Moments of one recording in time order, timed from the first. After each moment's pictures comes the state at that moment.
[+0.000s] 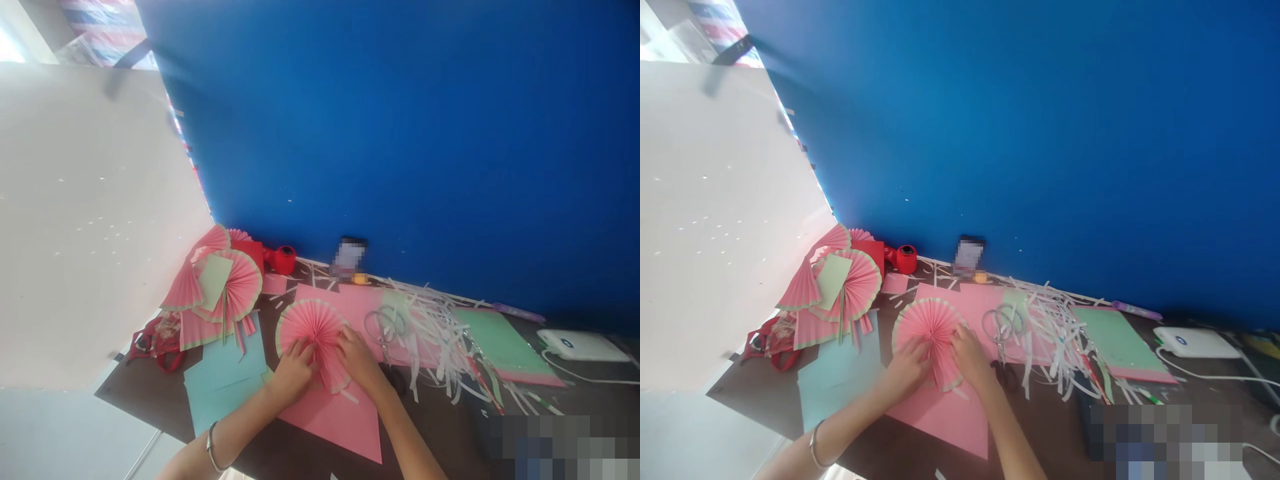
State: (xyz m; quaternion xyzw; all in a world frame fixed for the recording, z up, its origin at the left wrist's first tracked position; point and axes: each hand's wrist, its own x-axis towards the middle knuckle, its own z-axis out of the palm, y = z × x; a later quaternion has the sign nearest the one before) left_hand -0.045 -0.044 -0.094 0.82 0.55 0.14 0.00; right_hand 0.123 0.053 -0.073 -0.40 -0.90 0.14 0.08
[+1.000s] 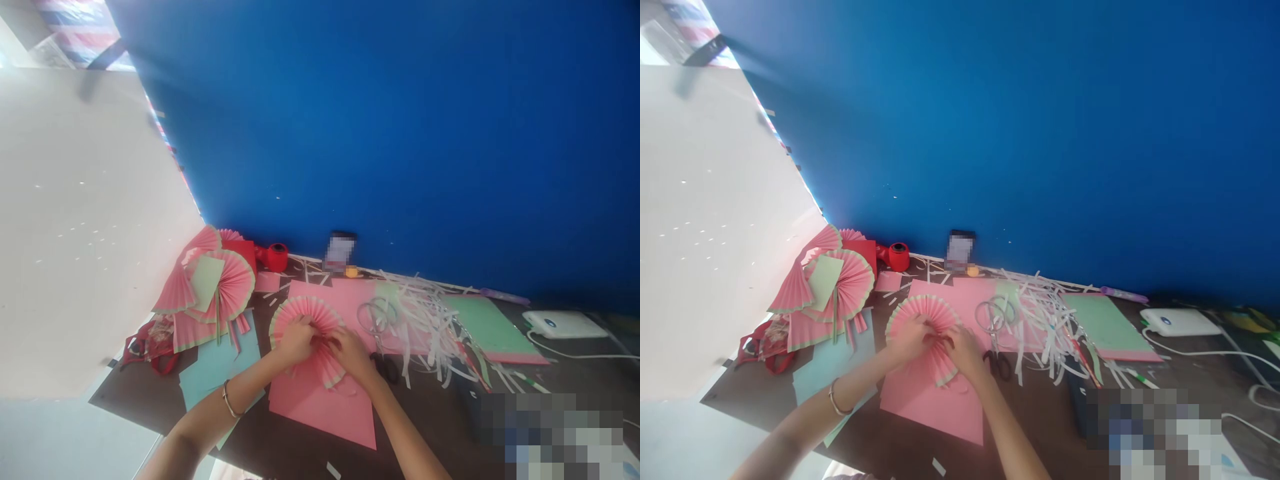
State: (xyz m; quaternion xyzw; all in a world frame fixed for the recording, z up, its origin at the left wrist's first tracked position) left_hand -0.041 0.018 -0.076 0.77 0.59 0.15 0.20; right_hand 0.129 0.052 -0.083 -0.43 -0.88 0.19 0.09
